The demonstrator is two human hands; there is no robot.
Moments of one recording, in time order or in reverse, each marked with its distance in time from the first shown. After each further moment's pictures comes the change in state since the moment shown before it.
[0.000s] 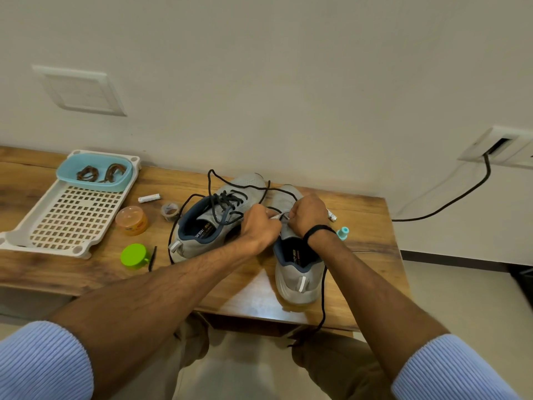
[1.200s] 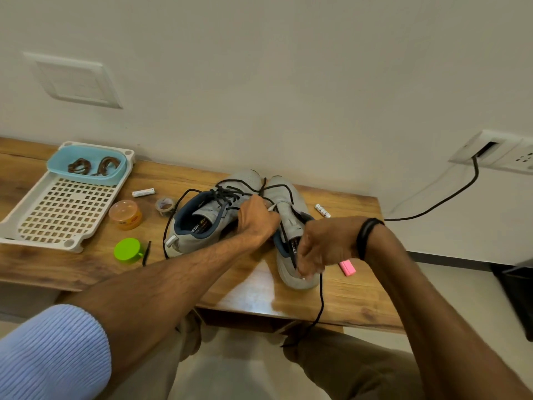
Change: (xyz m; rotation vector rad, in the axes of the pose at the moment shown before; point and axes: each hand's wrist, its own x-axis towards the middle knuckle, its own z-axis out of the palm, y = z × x) left_hand -0.015 0.026 -0.014 0.061 0.063 -0.002; right_hand -0.086 -0.010 -0.111 -0.156 -0.931 -0.244
